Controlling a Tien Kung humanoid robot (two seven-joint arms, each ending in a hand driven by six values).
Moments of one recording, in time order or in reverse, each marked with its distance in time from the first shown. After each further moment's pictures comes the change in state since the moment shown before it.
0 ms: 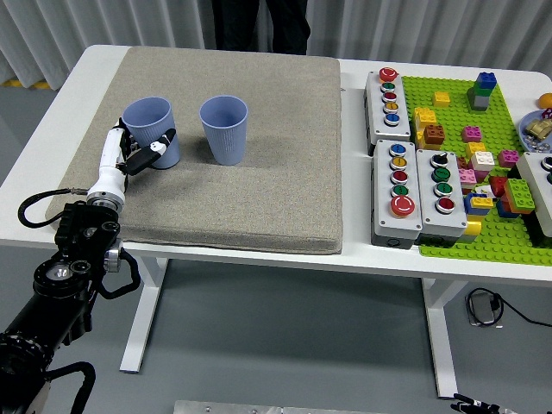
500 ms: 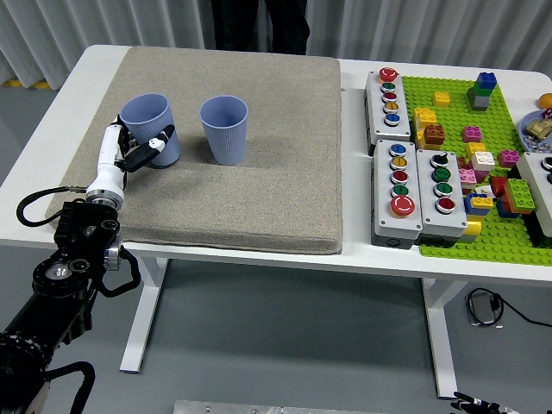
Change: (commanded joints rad) left arm 0.002 0.002 -0.002 -0.020 -0.008 0.007 -0.004; right arm 0.003 -0.001 0.001 0.000 0.004 -0.001 0.001
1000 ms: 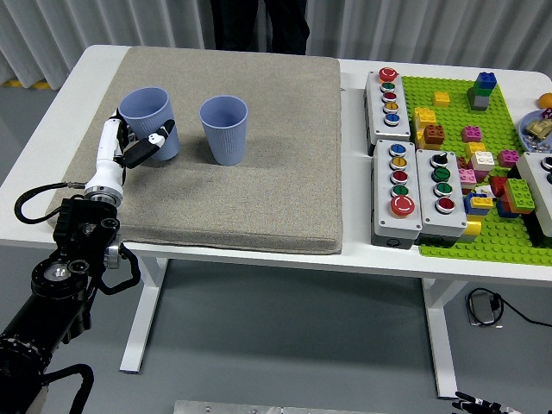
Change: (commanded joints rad) left arm 0.017 0.004 0.001 -0.058 0.049 0.028 0.012; right arm -0.001 -0.003 0.001 0.000 -0.002 0.000 0.001
